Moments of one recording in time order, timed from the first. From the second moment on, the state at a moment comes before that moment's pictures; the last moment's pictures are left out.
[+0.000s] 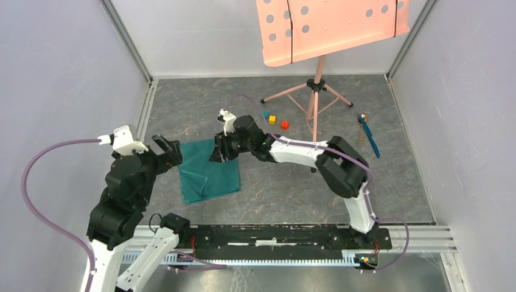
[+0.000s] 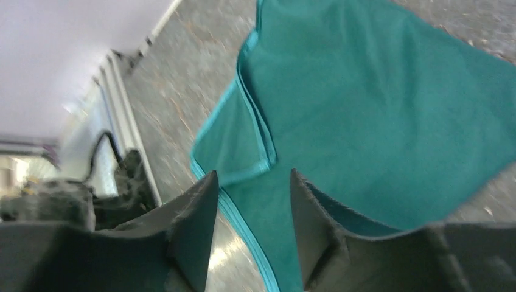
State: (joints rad) left arm -0.36 0.48 1.08 -0.86 -0.46 -0.43; right arm 0.93 2.11 1.48 0.21 -0.39 0.54
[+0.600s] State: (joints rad) left arm -0.36 0.57 1.05 -0.84 -0.36 -0.48; right arm 1.04 2.02 1.30 -0.10 -0.24 0.22
